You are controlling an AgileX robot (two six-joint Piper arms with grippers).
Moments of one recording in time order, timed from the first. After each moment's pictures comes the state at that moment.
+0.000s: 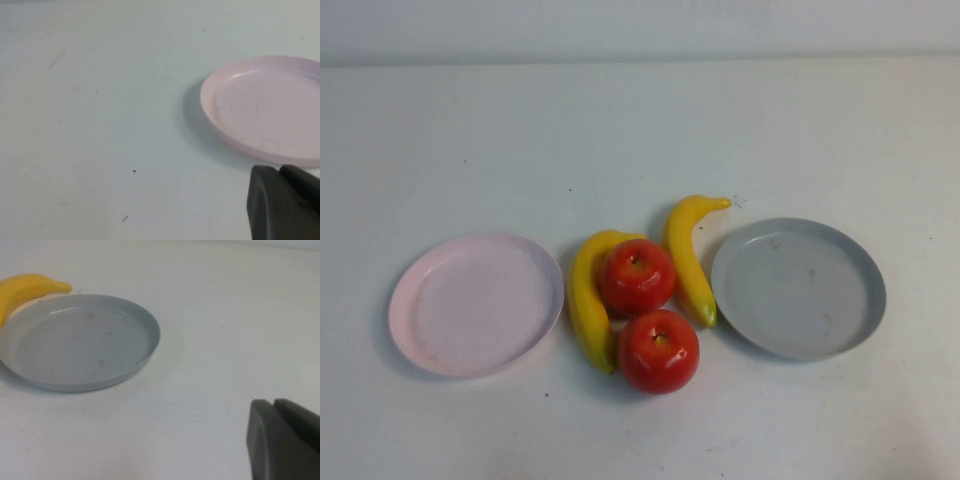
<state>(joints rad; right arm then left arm) 0.07 -0.01 0.03 0.15 0.35 -0.18 -0.09 -0.01 0.02 0.15 0.34 -0.08</state>
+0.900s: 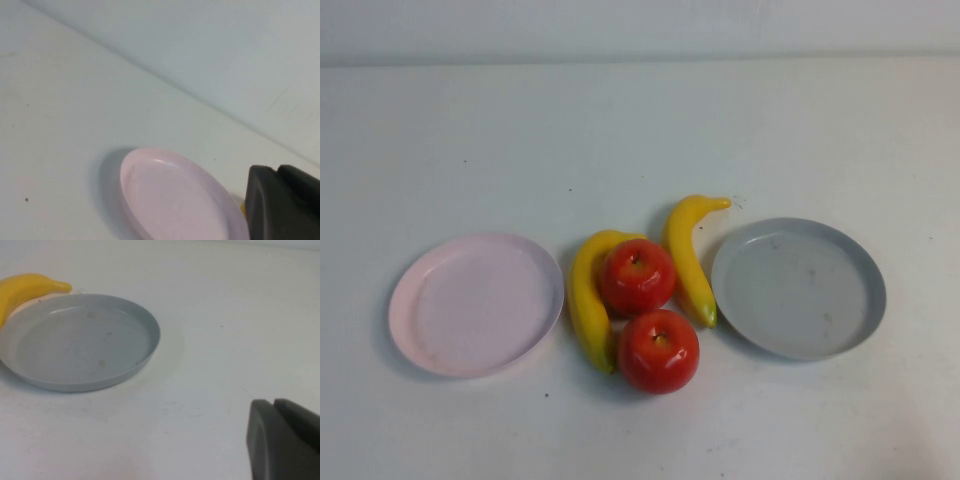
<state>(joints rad) 0.07 -0.01 0.03 0.15 0.35 -0.18 -0.09 -0.01 0.00 -0.01 0.14 -0.53</state>
